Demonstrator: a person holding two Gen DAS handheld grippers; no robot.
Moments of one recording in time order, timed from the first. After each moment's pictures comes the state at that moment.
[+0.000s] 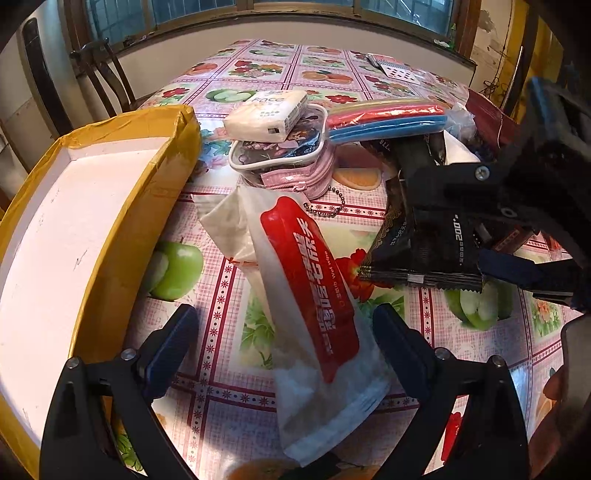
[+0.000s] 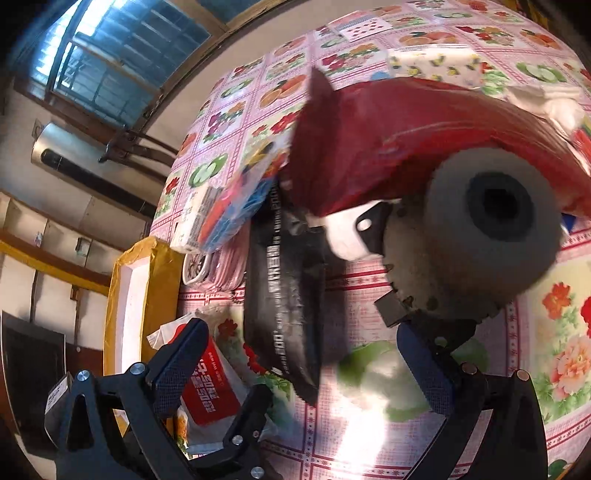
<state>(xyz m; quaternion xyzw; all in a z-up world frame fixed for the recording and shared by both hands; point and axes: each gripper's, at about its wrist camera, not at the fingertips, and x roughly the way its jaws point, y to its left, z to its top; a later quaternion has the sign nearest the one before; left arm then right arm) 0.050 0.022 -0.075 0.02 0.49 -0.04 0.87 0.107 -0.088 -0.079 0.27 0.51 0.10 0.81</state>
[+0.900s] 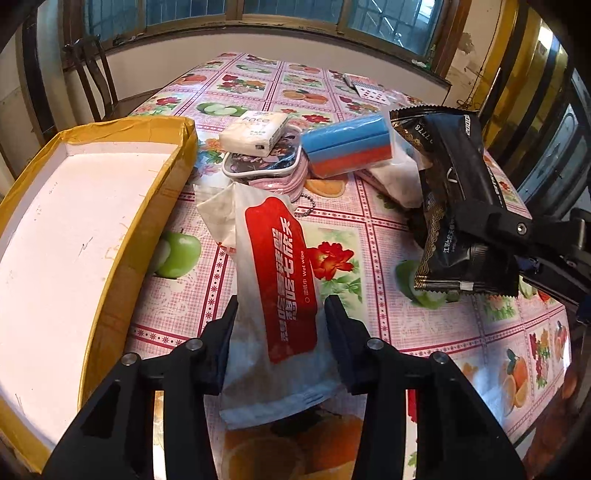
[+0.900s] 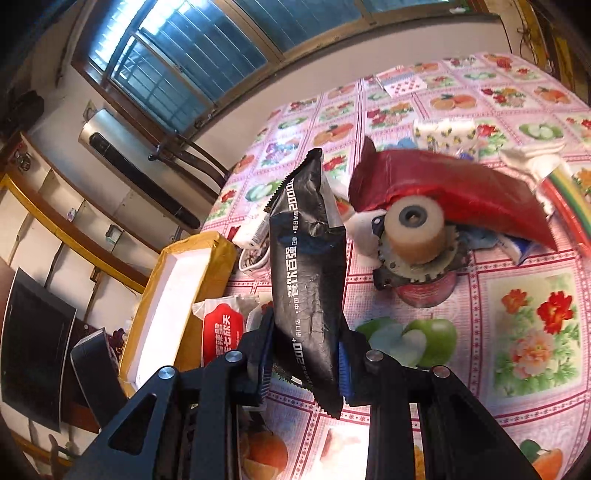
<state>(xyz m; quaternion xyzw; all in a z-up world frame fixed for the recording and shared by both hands) 0.020 0.038 -0.045 -0.03 0.47 -0.10 0.88 0.043 -0.101 -0.024 0.24 0.42 0.15 0.86</state>
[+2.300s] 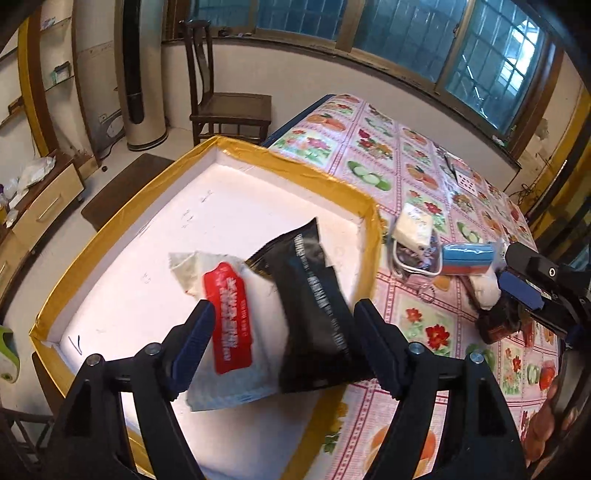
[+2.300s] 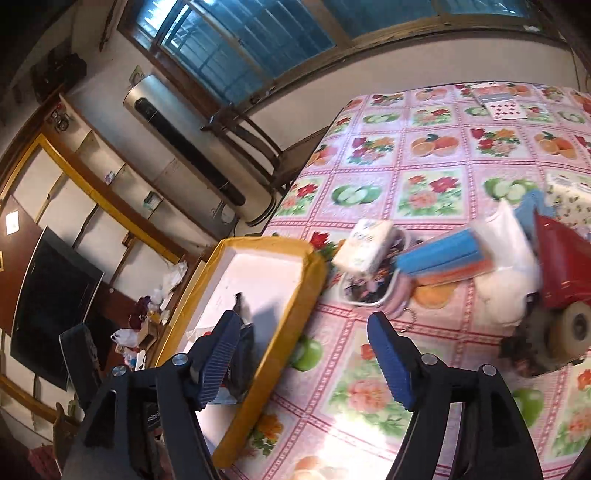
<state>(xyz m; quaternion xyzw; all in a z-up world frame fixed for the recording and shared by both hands) 0.023 0.167 0.004 -0.11 0.44 0.04 0.89 0.090 -0.024 0.017 0.20 0.42 0.24 0.85</state>
